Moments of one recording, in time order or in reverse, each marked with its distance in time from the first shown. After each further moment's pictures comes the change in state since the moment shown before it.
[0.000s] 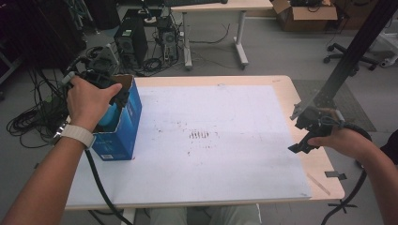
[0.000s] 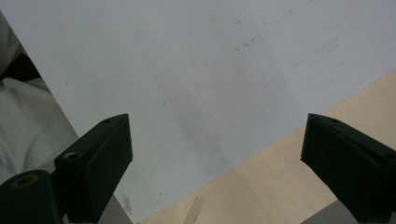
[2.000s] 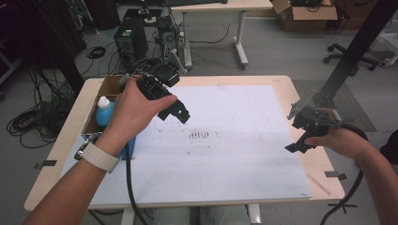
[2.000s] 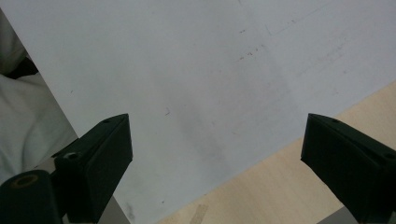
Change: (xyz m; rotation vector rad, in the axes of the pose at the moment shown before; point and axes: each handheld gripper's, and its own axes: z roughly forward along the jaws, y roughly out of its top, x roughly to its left) left arm -0.139 -0.016 -0.049 -0.064 -0.332 0.496; right arm 0.003 0.007 0.002 -0.008 0.004 -0.008
